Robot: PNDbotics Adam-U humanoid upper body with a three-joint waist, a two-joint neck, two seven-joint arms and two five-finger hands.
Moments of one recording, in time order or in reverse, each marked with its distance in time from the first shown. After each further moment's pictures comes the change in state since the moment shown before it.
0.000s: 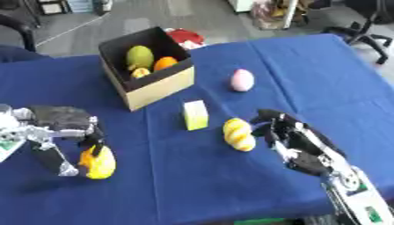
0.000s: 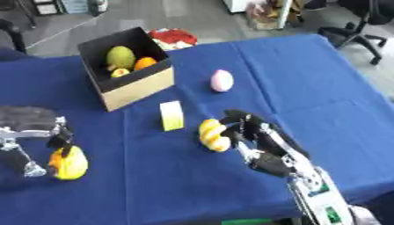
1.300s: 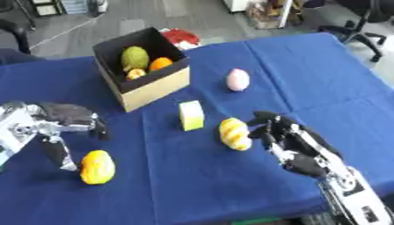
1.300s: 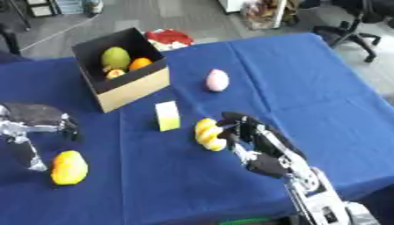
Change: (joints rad) left arm -0.037 -0.101 -0.075 0.231 -0.110 -0.014 0.014; right arm 0.007 0.000 0.005 0.001 0.000 0.002 0.007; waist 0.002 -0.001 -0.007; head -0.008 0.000
